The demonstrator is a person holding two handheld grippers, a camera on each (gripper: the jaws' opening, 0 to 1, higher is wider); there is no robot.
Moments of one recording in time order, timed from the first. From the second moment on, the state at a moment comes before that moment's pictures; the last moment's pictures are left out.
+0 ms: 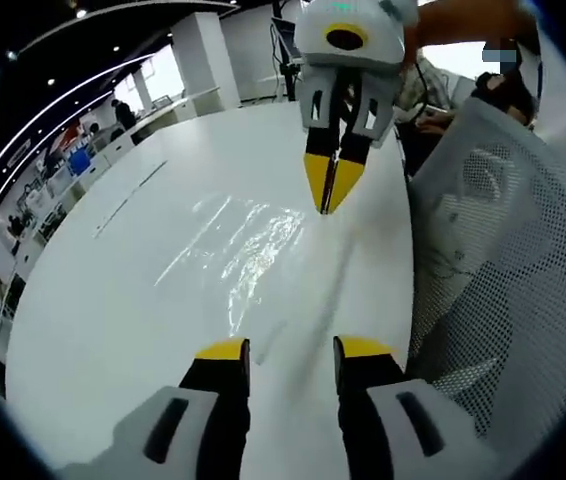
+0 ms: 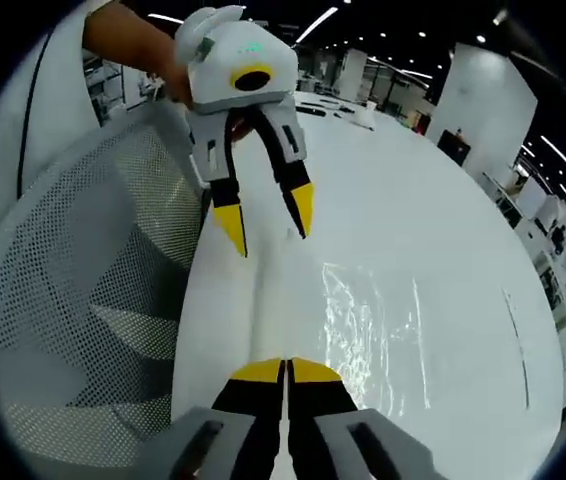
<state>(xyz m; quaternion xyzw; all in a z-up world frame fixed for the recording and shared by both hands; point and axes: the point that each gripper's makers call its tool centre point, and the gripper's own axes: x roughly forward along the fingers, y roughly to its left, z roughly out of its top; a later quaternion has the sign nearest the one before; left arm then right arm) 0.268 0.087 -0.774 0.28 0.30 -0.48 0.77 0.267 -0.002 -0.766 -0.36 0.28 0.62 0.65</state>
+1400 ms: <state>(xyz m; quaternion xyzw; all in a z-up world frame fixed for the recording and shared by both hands) 0.274 0.076 -0.769 0.34 0.27 -0.52 0.74 0.261 0.044 -0.758 -0.33 0.24 0.63 0.66</state>
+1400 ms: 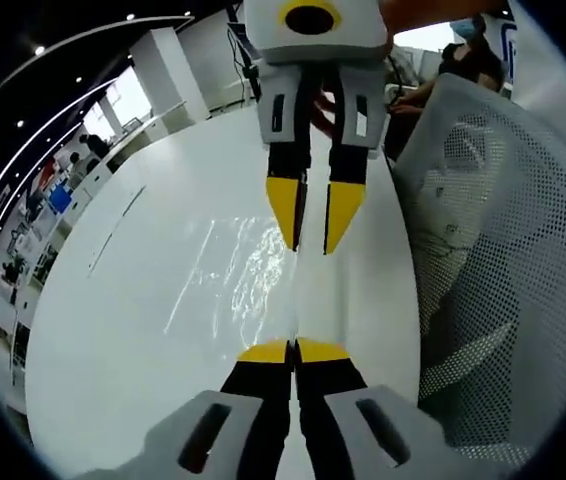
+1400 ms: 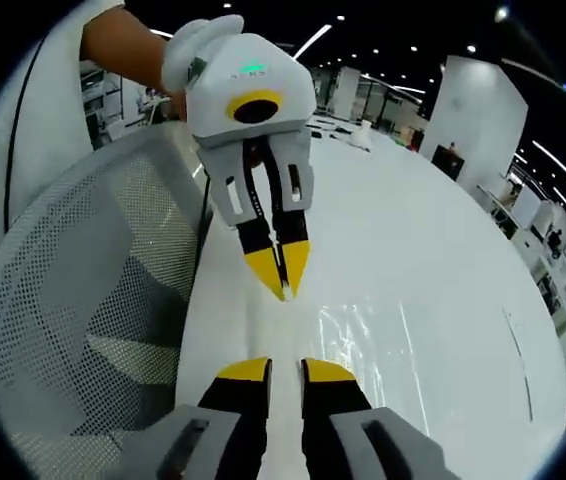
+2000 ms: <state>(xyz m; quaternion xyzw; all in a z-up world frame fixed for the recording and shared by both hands) 0.267 0.073 -0.767 0.33 0.26 -0.53 0.74 0.258 0.079 -0.761 -0.30 0.22 0.64 0.67</state>
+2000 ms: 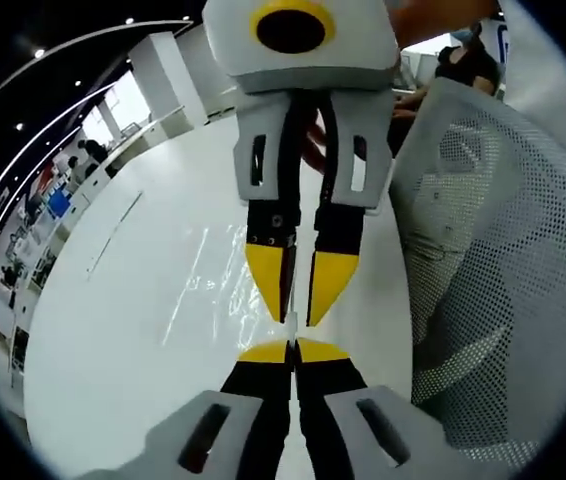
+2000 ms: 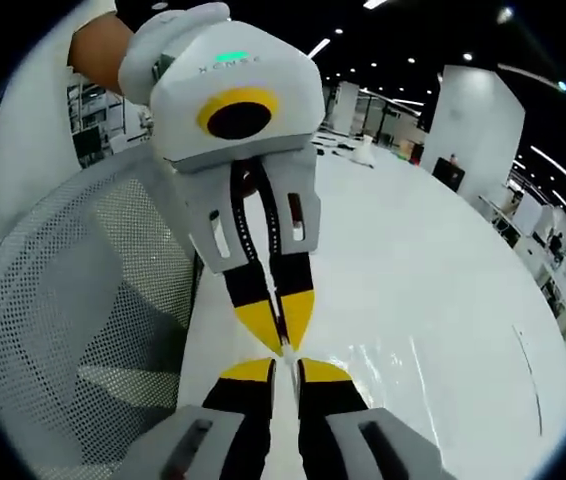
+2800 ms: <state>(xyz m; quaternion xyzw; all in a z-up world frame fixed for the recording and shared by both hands) 0.261 0.067 -0.776 0.32 0.26 -0.55 0.73 0.252 0.076 -0.775 -0.31 0.27 0.63 0.66</state>
